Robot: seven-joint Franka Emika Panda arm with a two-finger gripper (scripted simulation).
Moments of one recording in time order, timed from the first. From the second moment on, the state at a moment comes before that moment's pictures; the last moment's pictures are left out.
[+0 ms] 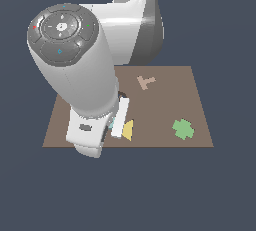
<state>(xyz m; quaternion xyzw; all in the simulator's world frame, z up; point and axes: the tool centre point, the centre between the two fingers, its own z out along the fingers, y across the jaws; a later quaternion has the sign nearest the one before) 0.081 -0.063 0.037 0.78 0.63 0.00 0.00</state>
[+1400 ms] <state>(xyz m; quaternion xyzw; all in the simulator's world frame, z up) 0.016 -0.023 0.039 0.30 0.95 0.00 0.00</state>
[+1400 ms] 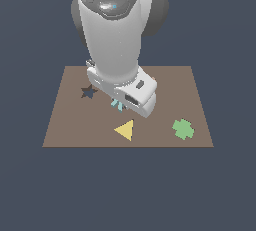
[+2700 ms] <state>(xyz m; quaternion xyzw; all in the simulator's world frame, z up) -0.002 -0.028 0.035 0.17 0.99 0.00 0.00</state>
